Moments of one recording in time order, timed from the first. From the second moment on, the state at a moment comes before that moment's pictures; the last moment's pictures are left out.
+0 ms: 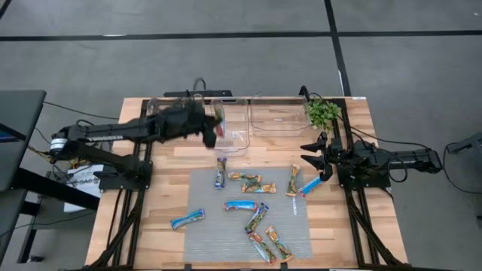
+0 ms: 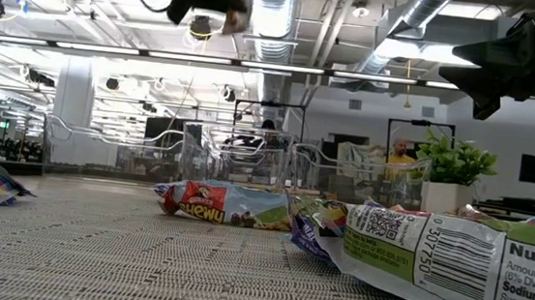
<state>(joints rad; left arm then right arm) 0.21 1.15 1.01 -0.19 -0.30 -0.33 0.02 0.12 0.01 0.21 0.11 0.18</state>
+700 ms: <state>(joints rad) 0.40 1.28 1.01 -0.09 -0.17 -0.40 0.02 0.12 0.01 0.21 0.11 0.18</state>
